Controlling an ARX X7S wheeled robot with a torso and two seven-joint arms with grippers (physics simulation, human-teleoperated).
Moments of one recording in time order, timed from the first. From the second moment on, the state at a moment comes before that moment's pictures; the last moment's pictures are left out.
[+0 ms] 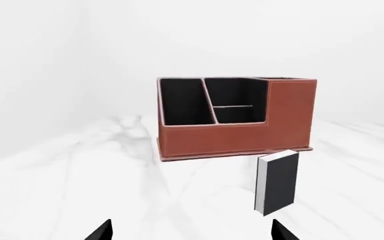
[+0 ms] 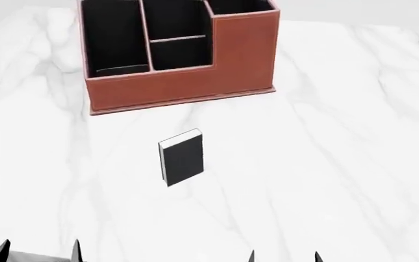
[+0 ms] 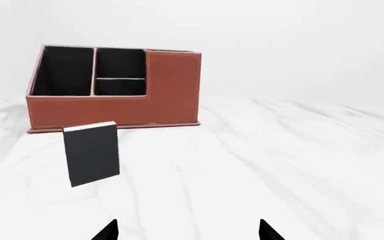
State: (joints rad) left arm 0.04 -0.05 0.05 0.03 -0.04 0.14 -0.09; right arm -0.02 0.05 -0.07 -0.07 0.00 0.01 0.09
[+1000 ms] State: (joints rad) left arm 0.03 -0.11 0.13 0.01 -0.07 0.19 -0.18; right arm -0.04 0.12 -0.15 -0.11 0.07 -0.04 0.13
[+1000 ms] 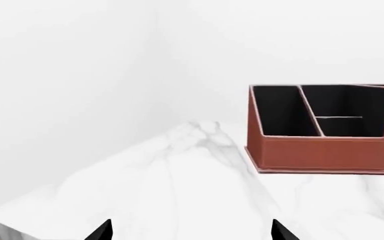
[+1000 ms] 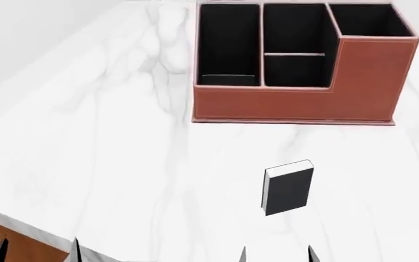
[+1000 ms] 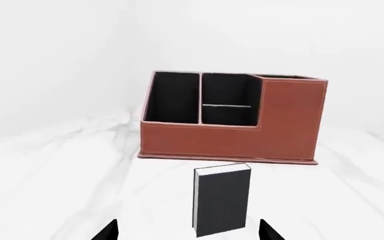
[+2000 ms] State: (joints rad) left arm 0.04 -0.15 0.17 0.02 -0.10 0.19 -0.22; right arm -0.05 0.15 -0.17 -0.13 0.09 -0.08 0.21
